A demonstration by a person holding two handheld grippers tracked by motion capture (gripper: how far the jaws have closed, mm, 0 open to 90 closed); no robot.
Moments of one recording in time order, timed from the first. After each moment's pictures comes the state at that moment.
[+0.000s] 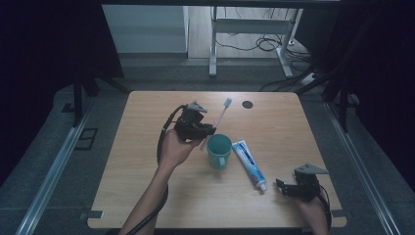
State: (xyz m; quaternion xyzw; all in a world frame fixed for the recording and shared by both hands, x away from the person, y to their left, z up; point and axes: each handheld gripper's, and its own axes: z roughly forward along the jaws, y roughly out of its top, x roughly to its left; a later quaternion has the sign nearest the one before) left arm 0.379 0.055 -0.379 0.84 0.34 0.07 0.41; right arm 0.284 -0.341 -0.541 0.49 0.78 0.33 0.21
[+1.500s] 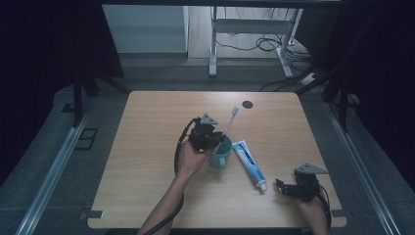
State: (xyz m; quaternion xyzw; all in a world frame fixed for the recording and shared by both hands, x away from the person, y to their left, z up) left arm 0.384 0.022 -0.442 0.83 0.35 0.09 0.43; right arm 0.284 -0.341 -0.541 0.49 0.78 0.34 0.21
